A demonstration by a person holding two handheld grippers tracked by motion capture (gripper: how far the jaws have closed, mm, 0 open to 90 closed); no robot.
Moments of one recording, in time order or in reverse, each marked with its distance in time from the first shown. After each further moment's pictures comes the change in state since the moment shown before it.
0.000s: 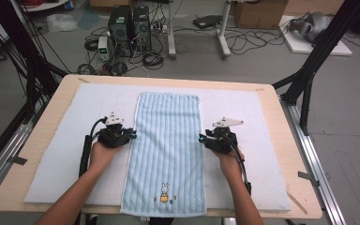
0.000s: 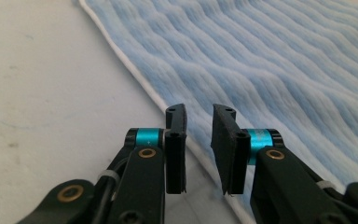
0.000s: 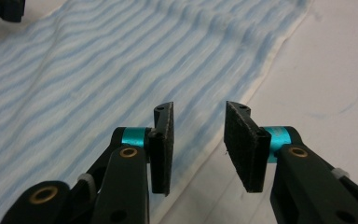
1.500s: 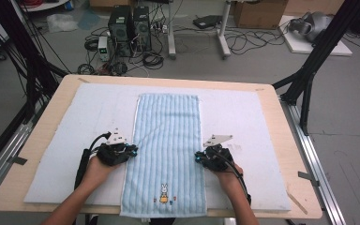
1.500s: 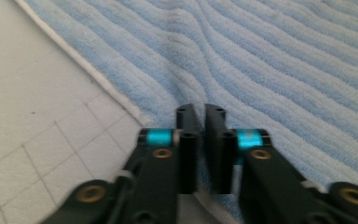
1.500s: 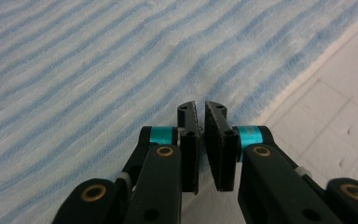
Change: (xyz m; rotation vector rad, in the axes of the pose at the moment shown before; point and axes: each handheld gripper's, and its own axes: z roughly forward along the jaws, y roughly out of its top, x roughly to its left) left arm -0.028 -0.025 -0.020 0.049 -0.088 0.135; right arm 0.039 -0.026 -0.009 0.159 0.109 -0.108
